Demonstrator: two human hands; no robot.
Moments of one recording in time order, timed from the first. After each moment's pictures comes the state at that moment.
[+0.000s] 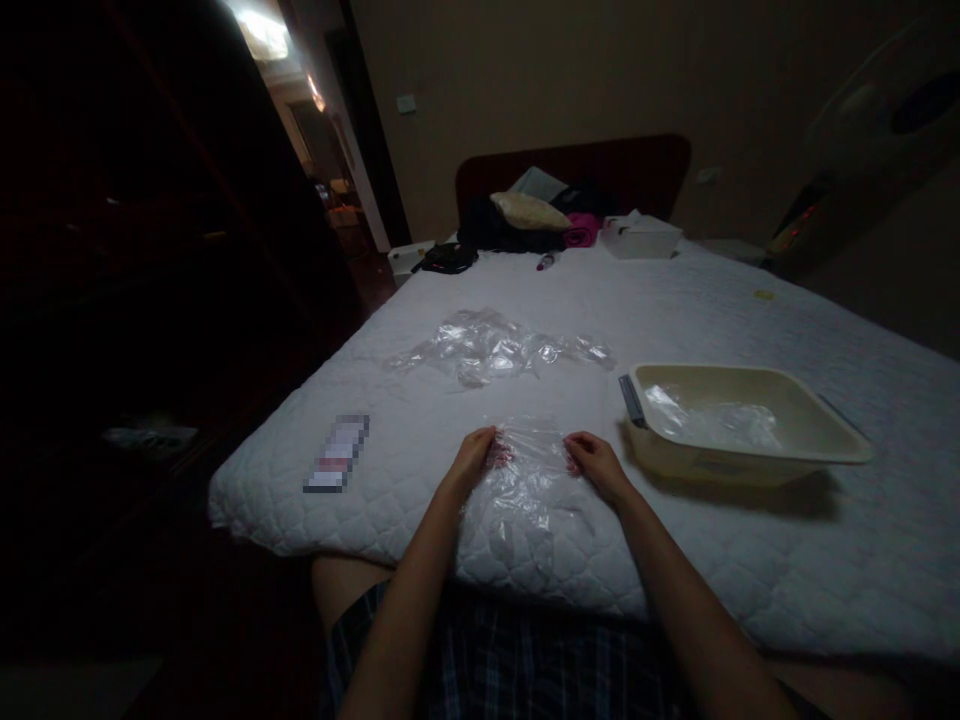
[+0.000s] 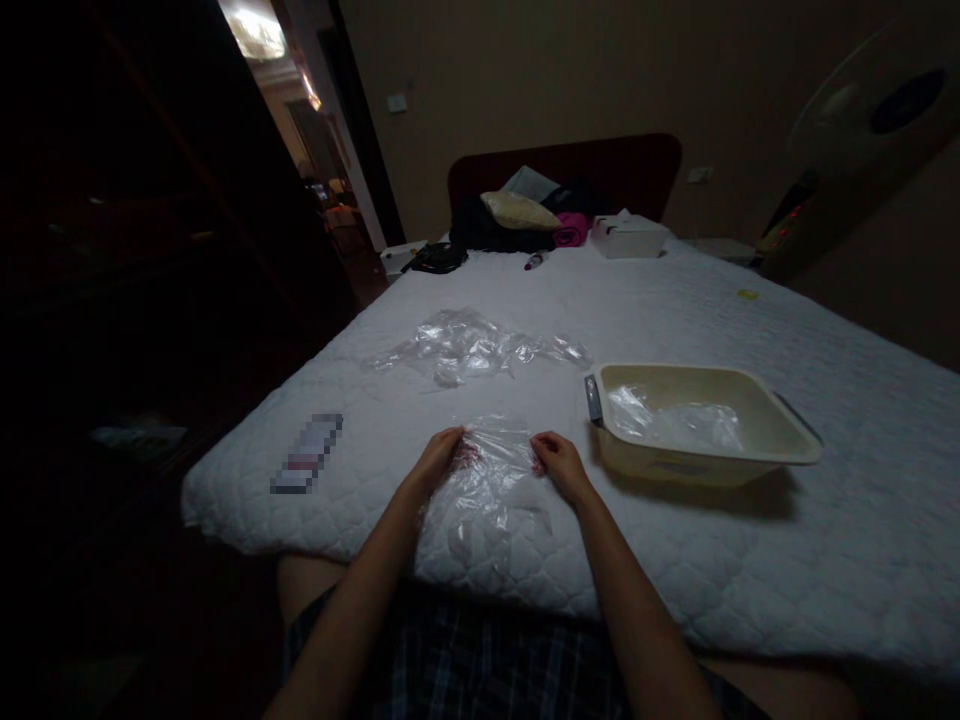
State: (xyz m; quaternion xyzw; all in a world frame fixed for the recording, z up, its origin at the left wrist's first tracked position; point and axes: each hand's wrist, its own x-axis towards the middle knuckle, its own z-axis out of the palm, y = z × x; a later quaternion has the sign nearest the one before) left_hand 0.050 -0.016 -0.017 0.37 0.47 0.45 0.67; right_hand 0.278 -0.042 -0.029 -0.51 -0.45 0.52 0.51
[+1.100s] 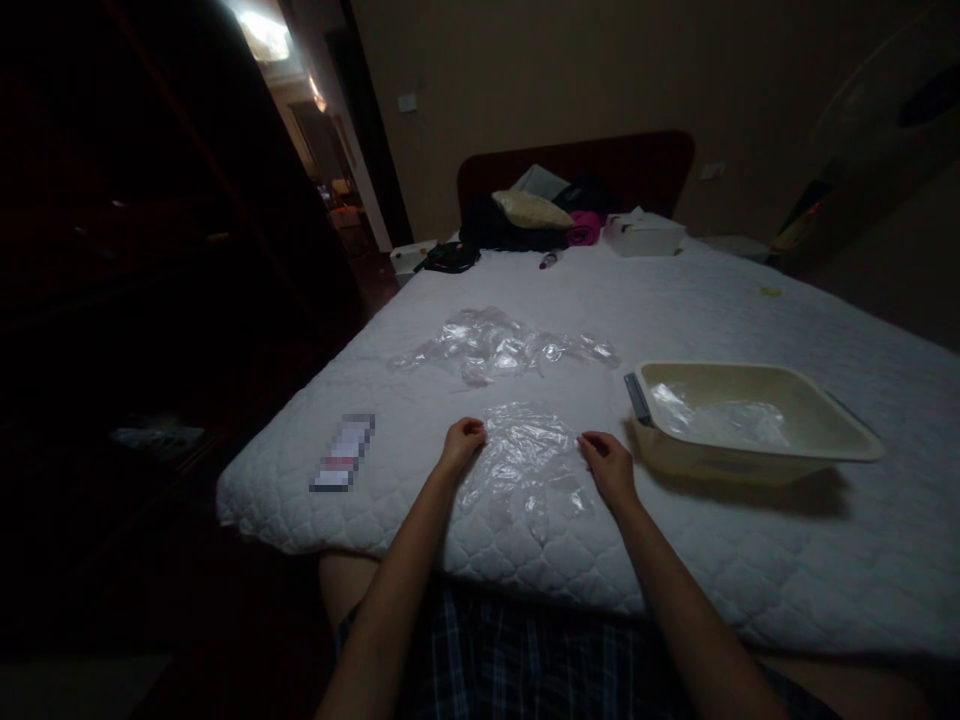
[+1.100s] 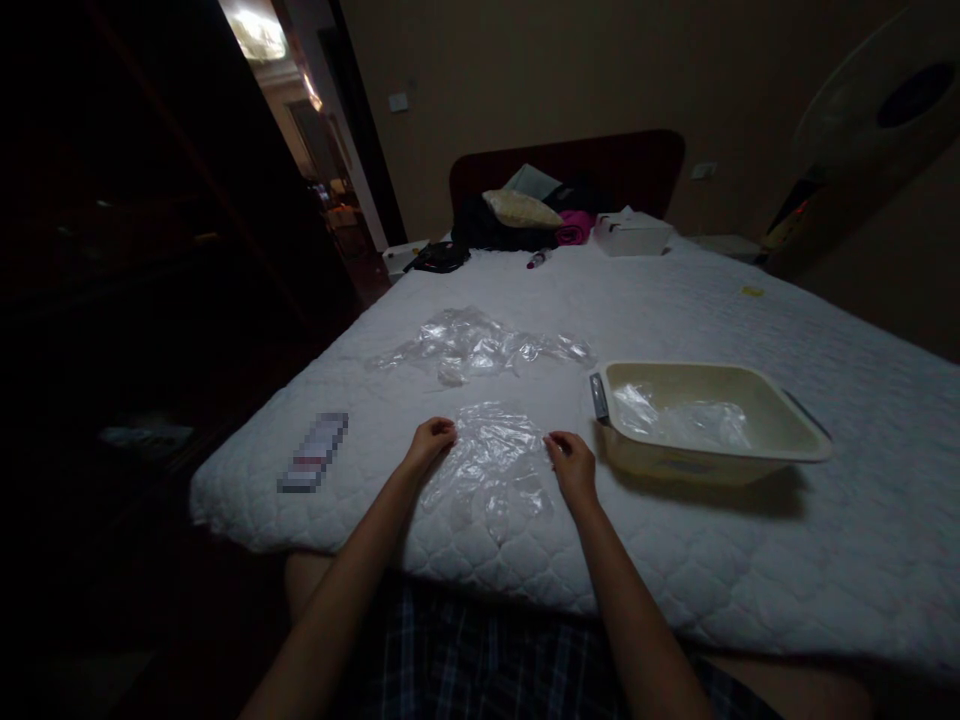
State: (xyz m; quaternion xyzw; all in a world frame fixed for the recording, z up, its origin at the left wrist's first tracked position) left_hand 0.019 0.005 -0.029 0.44 0.52 0.51 0.52; right_hand 0.280 -0.050 -0.041 -0.61 -0.51 0.26 0.55
